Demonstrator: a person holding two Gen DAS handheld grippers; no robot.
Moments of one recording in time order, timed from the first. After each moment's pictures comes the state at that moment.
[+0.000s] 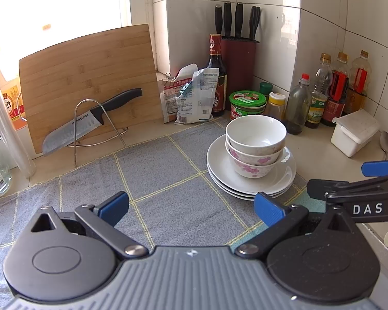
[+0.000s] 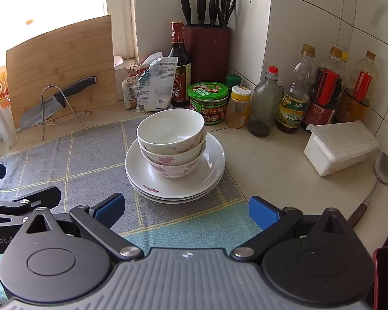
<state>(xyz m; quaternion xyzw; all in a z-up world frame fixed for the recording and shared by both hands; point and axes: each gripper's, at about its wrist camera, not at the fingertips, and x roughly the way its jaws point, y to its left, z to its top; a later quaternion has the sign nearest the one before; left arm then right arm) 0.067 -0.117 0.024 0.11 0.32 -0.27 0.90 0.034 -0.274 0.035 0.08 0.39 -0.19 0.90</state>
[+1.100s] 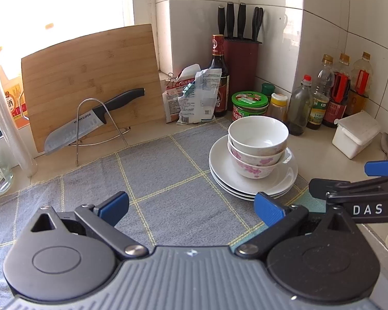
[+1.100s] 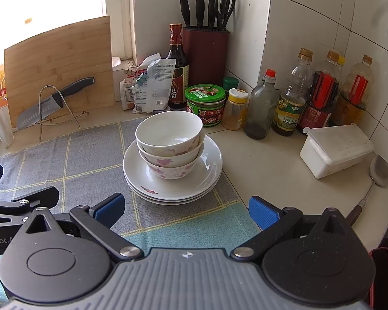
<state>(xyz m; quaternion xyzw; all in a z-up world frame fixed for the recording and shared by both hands) 0.068 -0.114 0.025 0.11 0.32 -0.26 0.90 0.036 -0.272 0.038 0.07 0.39 -0.20 0.90</state>
